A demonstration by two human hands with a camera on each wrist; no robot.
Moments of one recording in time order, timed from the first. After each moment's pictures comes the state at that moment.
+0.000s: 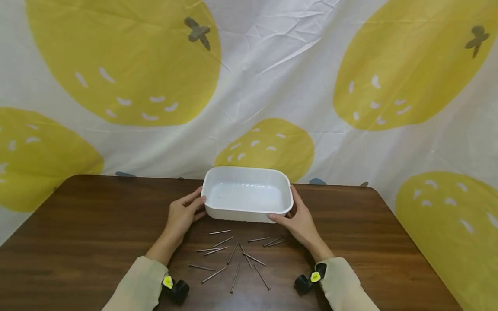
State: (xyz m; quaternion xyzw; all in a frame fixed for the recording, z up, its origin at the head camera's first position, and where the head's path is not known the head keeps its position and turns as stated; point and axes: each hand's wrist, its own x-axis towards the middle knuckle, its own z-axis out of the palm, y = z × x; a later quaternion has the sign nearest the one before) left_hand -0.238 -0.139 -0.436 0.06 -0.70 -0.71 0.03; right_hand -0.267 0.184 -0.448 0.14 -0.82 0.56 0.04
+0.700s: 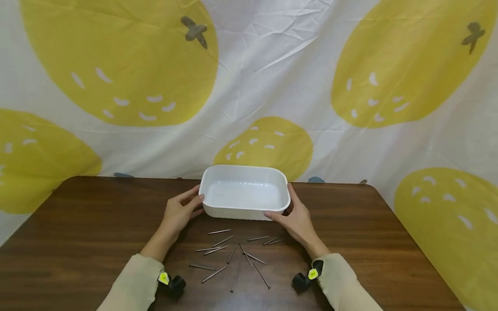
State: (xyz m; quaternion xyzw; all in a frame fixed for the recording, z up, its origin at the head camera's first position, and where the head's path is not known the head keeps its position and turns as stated) left_hand -0.237 -0.145 -0.432 0.05 -0.71 -0.70 0.03; right_hand -0.264 0.180 -0.448 0.13 -0.85 0.51 0.08
